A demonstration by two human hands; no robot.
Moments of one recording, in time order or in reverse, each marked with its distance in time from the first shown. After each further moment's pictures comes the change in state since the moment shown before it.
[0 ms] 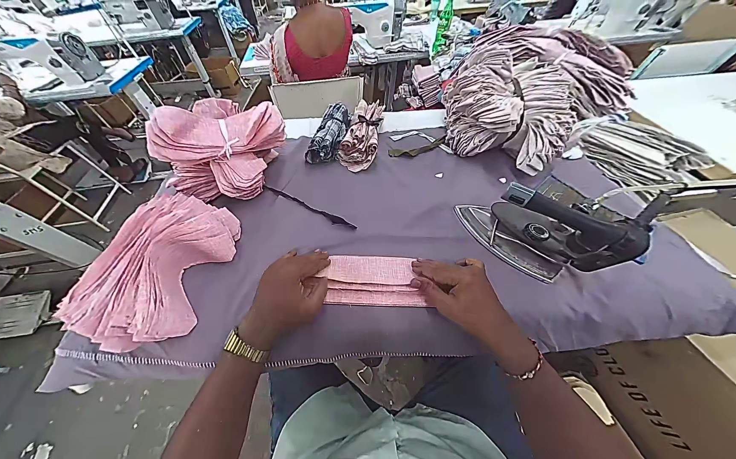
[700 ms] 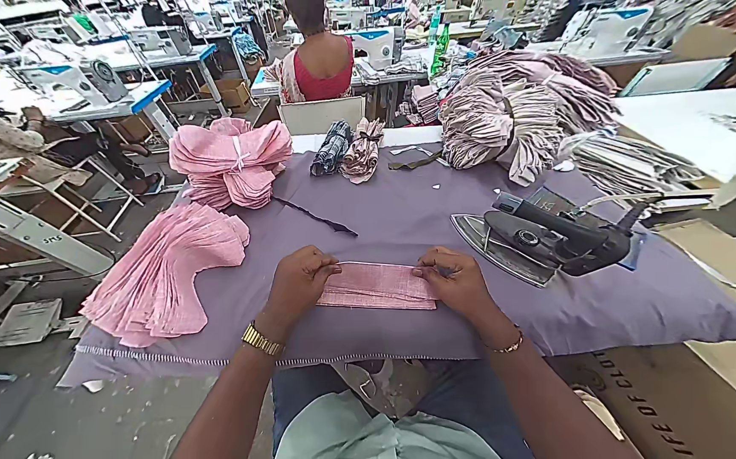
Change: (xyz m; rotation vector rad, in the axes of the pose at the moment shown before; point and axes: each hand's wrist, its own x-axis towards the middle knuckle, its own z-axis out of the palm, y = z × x) left_hand 0.019 0.015 -0.003 -0.197 0.186 0.012; right_hand 0.027 0.016 0.002 0.411 0.117 -0.110
